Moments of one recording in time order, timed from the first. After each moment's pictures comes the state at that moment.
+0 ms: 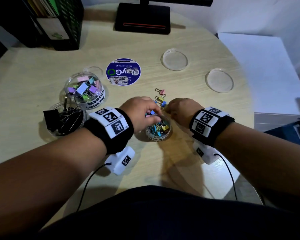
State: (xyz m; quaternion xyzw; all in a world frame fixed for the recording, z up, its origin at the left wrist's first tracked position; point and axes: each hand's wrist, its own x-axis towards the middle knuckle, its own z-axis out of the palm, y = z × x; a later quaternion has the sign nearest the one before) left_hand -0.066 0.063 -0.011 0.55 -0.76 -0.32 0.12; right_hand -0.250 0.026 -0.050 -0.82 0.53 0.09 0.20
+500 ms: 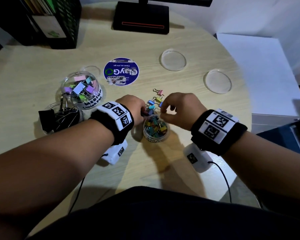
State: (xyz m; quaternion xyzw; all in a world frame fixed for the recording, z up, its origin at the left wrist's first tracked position) left_hand -0.068 0.035 -0.025 0.63 -0.74 -0.21 -0.09; right_hand -0.245 0.049 -0.010 -0.83 0.49 -0.14 0.23
